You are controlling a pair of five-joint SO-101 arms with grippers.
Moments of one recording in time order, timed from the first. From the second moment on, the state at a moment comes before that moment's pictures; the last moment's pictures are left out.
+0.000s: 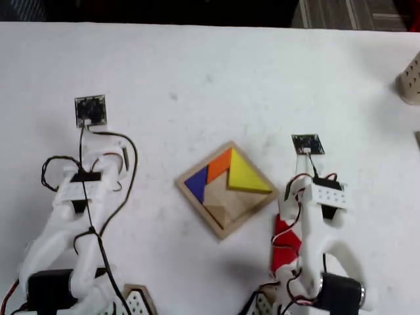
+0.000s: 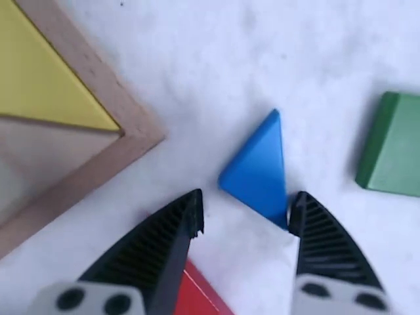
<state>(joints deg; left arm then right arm) -11.1 -19.5 62.4 14.6 7.3 9.6 -18.1 59.1 49.0 18.3</state>
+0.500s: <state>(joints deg) -11.1 -19.5 62.4 14.6 7.3 9.8 -5.5 50.6 49.3 18.3</state>
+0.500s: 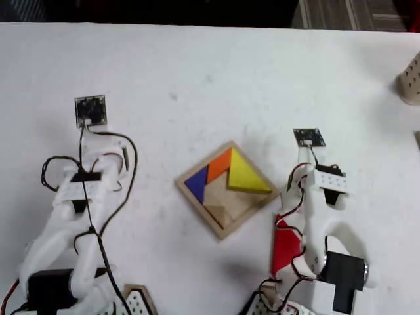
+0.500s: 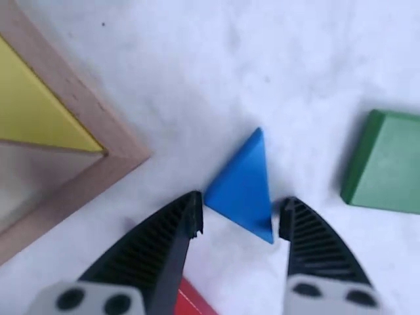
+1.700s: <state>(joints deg) -11.1 -19.5 62.4 14.6 7.3 8.0 -3.0 42.1 55.3 3.2</state>
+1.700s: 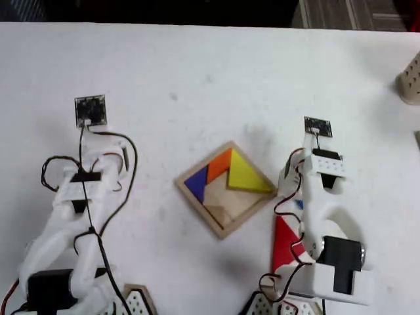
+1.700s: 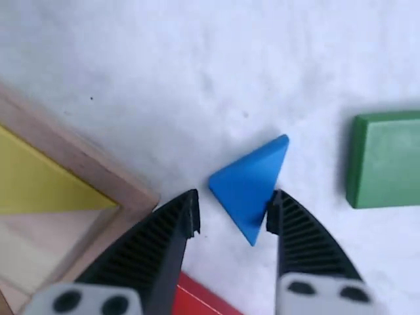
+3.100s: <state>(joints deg) -11.1 -19.5 62.4 14.6 7.3 10.3 2.8 39.2 51.3 -2.9</state>
